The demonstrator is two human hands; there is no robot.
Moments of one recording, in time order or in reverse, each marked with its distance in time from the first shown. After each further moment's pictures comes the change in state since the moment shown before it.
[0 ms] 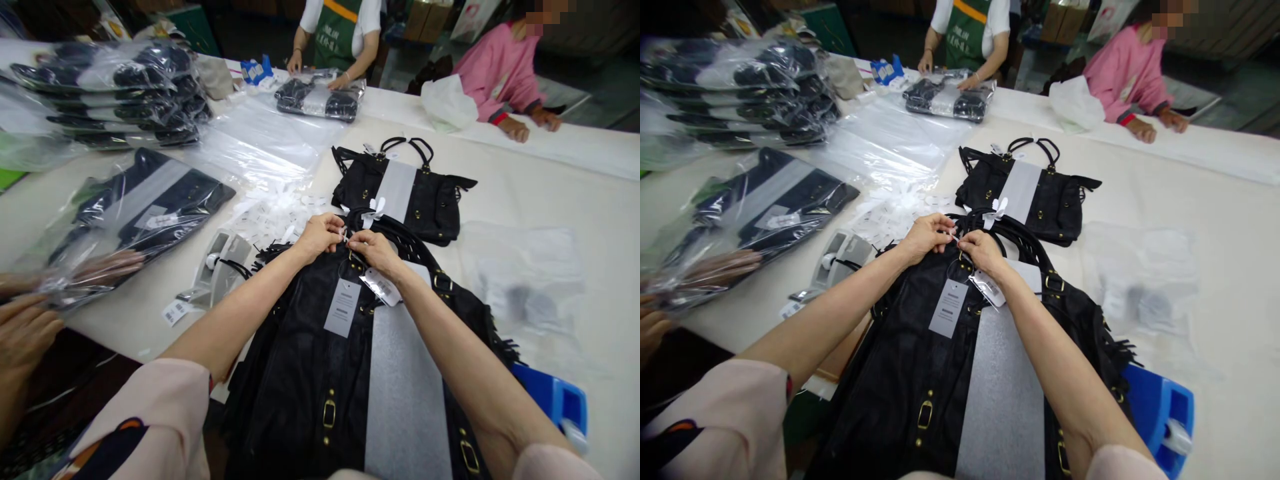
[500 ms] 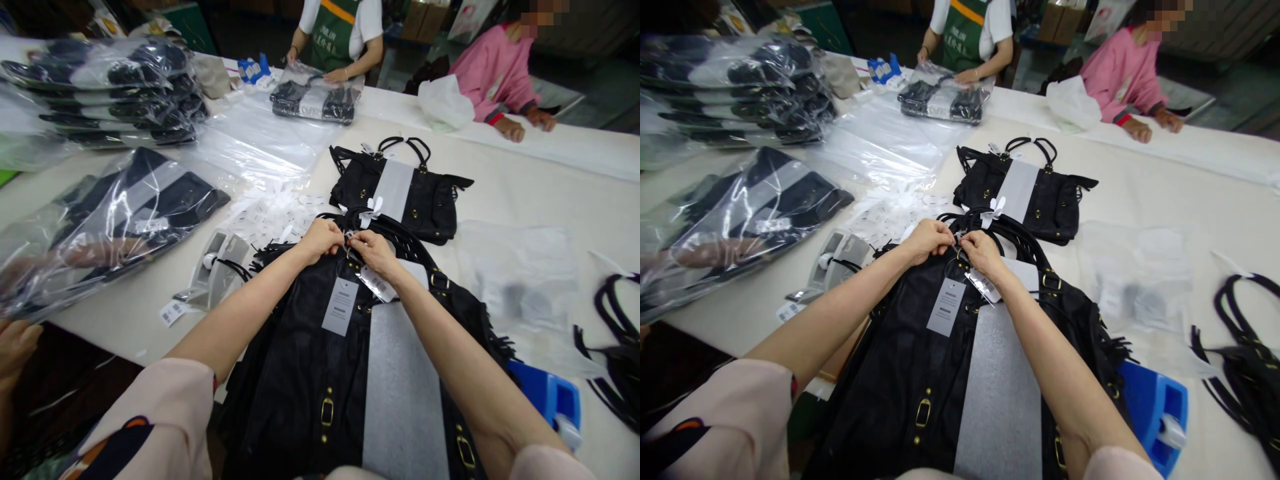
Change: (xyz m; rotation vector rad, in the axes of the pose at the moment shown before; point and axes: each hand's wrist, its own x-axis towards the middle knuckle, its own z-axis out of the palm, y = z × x) left_hand 0.001 -0.001 0.009 0.061 -0.043 -0.070; right_hand -0.003 0.005 0.002 -0.074 0.072 0.035
